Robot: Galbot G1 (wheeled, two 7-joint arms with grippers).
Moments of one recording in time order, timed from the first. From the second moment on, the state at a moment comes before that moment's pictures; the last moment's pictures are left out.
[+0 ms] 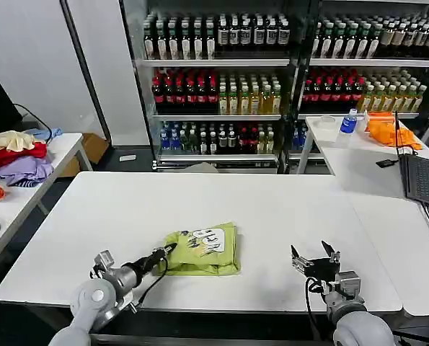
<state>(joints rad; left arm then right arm) 1.11 -1.12 -0.40 -1.75 -1.47 0.58 -0.23 -1.38 1.08 0.46 2.08 0.41 -0.47 0.23</state>
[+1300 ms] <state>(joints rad) 0.96 -0.72 -0.22 -1.82 -0.62 0.54 -0.08 -1.42 1.12 0.49 2.14 0.42 -0.46 0.22</state>
